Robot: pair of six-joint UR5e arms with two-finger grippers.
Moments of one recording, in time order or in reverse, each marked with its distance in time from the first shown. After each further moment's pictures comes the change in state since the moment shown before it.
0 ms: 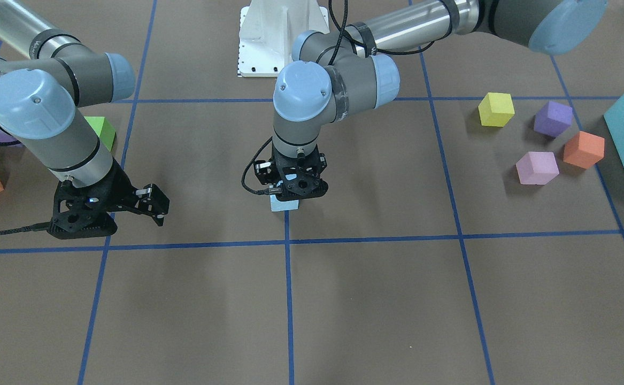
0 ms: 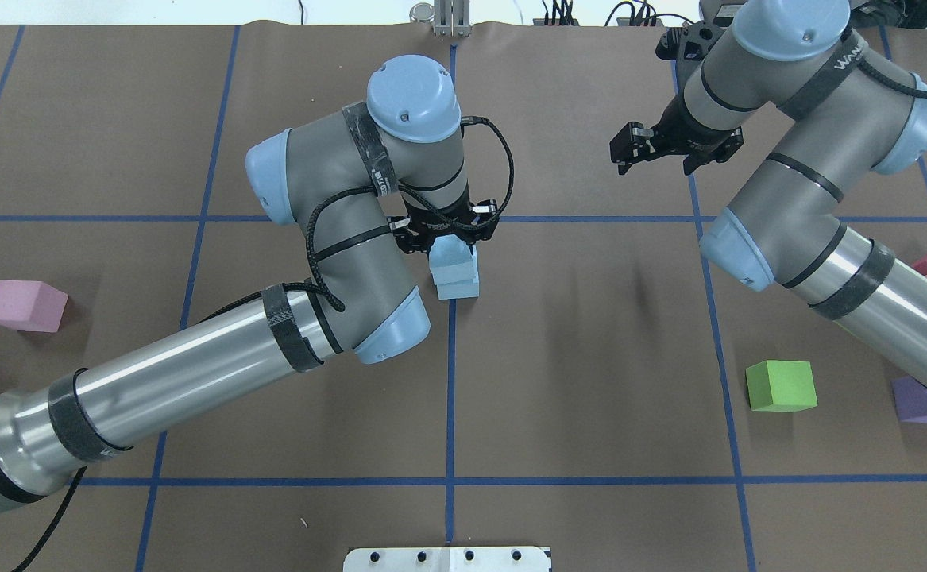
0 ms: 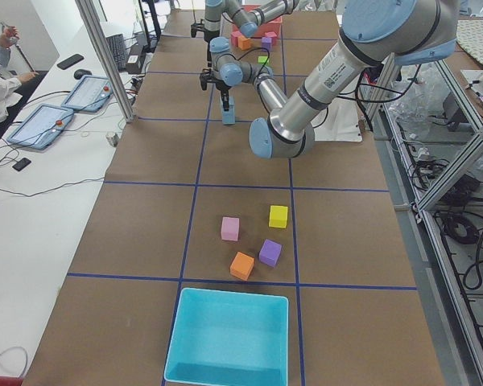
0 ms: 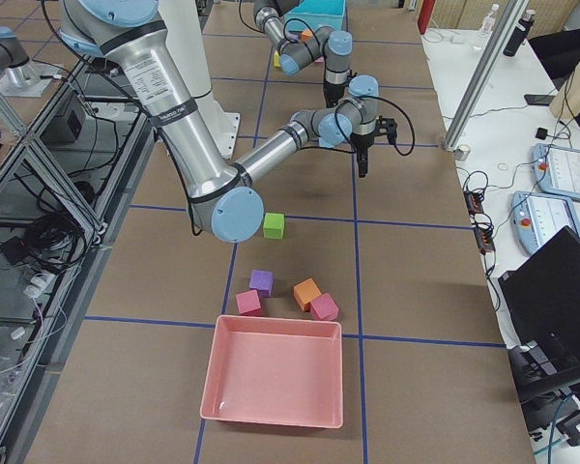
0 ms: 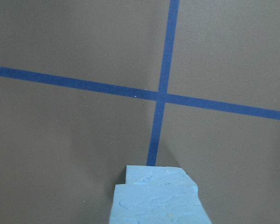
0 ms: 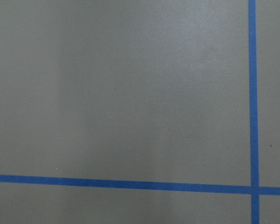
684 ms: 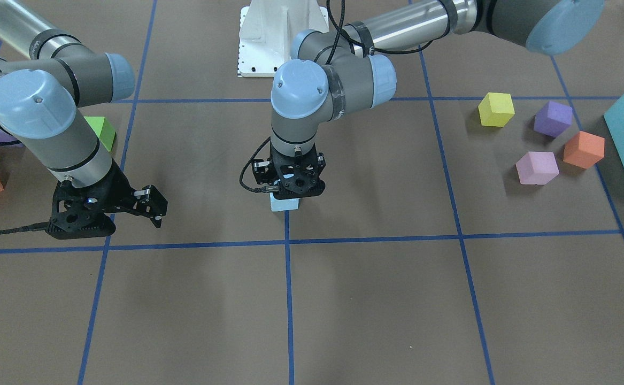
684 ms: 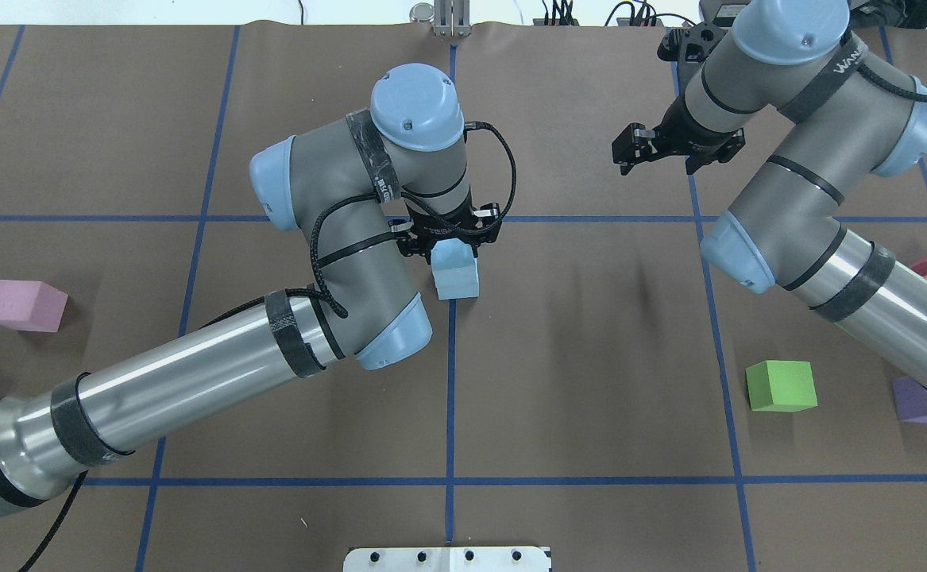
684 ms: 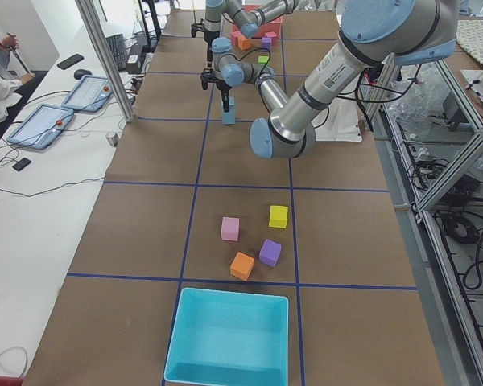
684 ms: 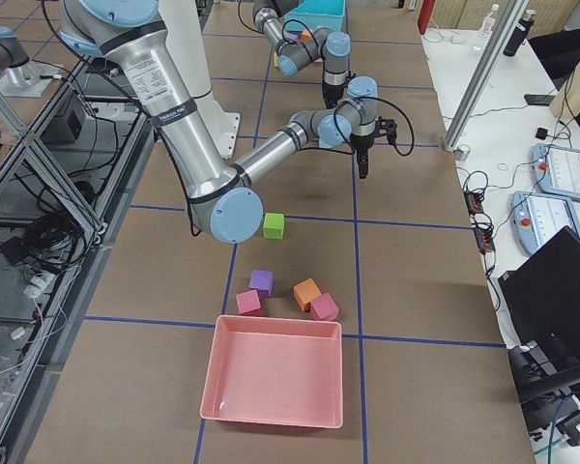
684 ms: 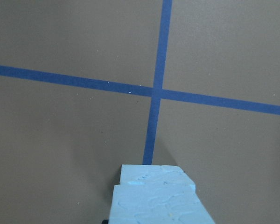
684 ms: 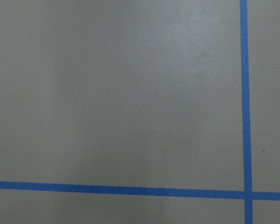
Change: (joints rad) left arm 0.008 0.001 -0.007 -0.007 0.033 0.004; right arm -0.003 -0.010 0.007 0.007 -0.023 -0.004
